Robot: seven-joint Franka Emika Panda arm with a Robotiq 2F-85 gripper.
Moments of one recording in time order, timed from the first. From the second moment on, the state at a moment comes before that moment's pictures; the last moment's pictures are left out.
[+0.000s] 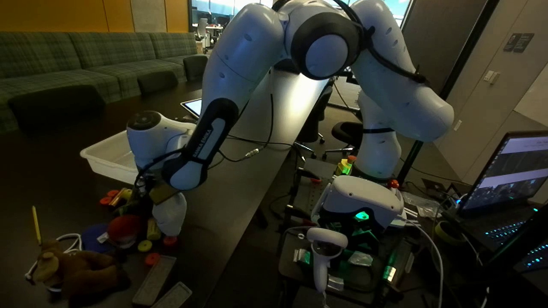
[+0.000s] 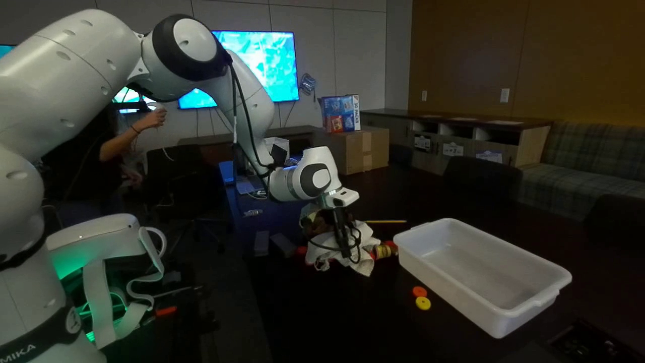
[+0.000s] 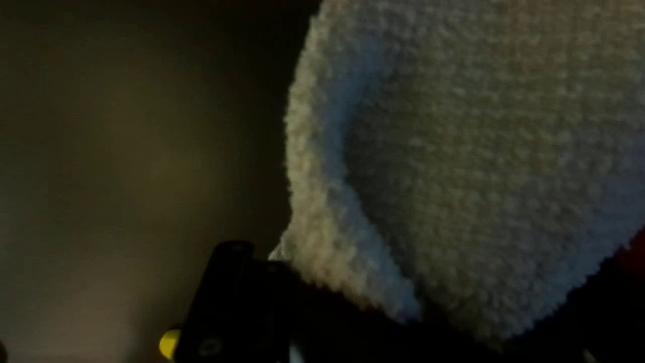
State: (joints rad) arm 0.69 0.89 -0.34 -1.80 -0.08 2.71 0.92
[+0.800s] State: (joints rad) arm 0.40 0.64 -0.47 -2.06 -0.32 2.75 0.84
